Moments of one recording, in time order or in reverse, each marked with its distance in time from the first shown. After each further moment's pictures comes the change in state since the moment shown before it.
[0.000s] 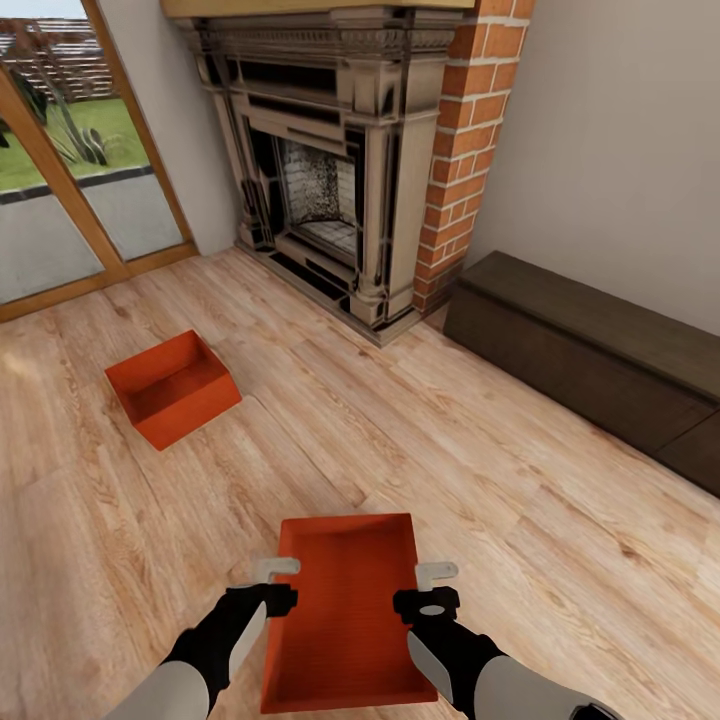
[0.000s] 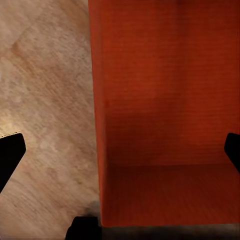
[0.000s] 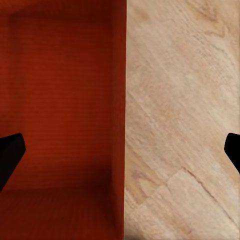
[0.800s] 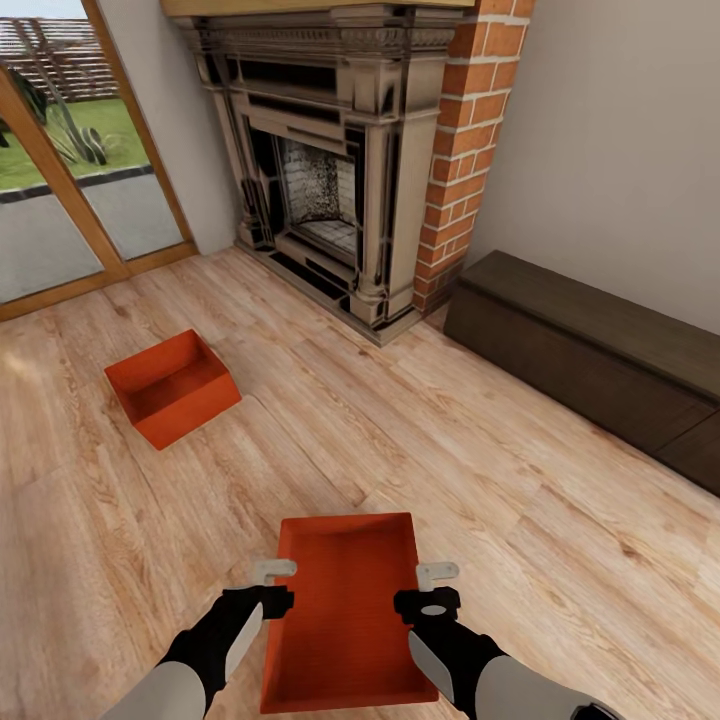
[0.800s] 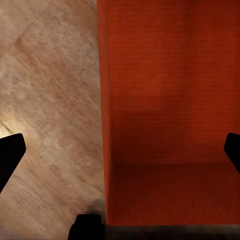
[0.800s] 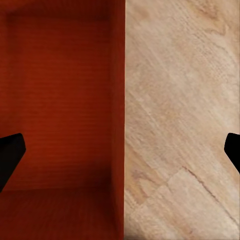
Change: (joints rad) left arm -0.001 0.011 0.006 0.010 0.004 0.000 0.000; right arm 0.000 -0.003 -0.001 0.000 -0.006 0.000 0.003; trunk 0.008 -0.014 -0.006
